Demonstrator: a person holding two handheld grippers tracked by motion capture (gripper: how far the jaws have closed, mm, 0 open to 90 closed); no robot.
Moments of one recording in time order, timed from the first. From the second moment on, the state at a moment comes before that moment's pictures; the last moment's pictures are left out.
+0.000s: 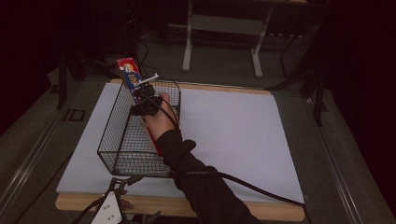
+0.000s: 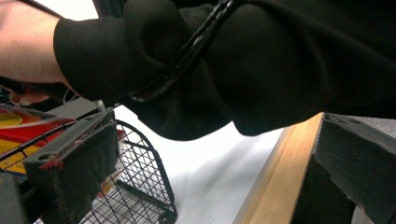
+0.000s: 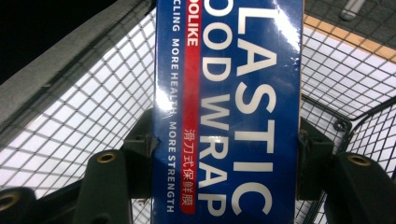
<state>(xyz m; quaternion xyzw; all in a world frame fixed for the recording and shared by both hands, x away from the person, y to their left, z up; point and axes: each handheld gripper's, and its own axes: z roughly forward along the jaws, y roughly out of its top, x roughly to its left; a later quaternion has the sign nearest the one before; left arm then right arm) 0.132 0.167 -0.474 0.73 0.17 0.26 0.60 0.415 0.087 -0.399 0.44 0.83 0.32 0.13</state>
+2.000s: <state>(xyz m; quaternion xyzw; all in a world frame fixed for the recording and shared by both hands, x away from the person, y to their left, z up) 0.133 0.166 -0.474 0.74 0.16 0.26 0.60 0.415 0.082 -0.444 0.43 0.85 0.28 0.11</state>
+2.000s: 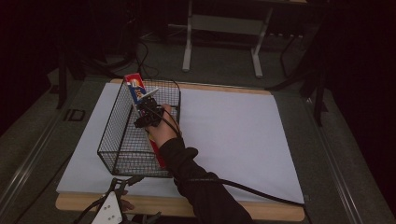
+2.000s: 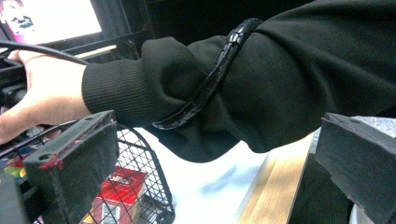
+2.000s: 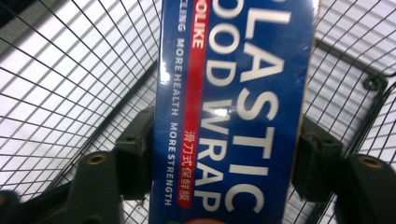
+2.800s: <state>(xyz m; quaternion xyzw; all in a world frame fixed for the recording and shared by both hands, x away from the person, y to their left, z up) 0.134 0.162 -0.475 0.74 0.16 0.26 0.60 0.391 0.003 -0.377 0.33 0.86 0.36 0.16</state>
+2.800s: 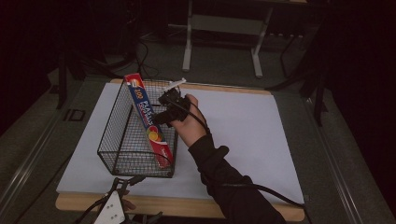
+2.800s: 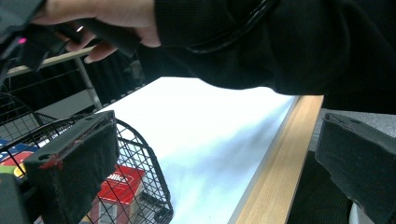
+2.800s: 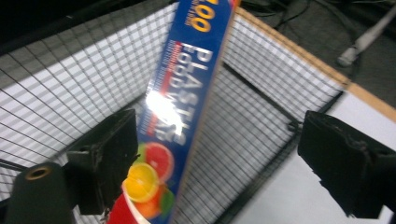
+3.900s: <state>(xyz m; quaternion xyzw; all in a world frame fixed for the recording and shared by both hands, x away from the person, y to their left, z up) 0.135 0.161 -0.476 0.74 0.16 0.26 0.59 0.348 -0.131 -0.400 0.35 0.81 0.41 0.21</state>
